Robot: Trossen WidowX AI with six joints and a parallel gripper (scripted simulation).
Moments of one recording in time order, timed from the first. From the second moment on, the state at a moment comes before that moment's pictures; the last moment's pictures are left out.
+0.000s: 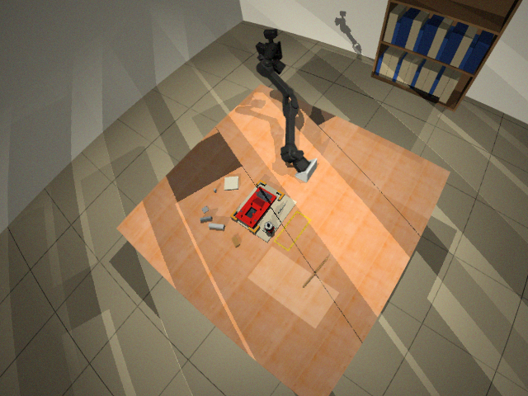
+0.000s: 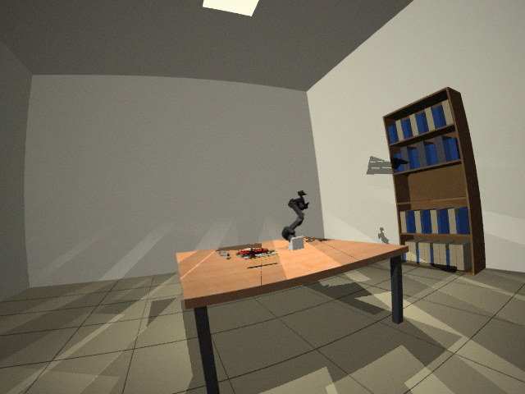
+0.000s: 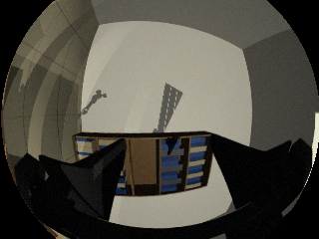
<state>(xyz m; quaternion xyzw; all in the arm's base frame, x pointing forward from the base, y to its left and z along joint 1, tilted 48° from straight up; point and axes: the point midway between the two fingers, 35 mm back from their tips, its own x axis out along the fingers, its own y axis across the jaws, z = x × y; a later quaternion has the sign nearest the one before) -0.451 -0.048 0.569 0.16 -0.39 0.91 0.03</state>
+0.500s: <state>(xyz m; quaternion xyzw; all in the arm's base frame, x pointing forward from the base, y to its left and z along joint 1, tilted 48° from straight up) -0.369 -0.051 0.650 0.28 -0.43 0.85 0.09</state>
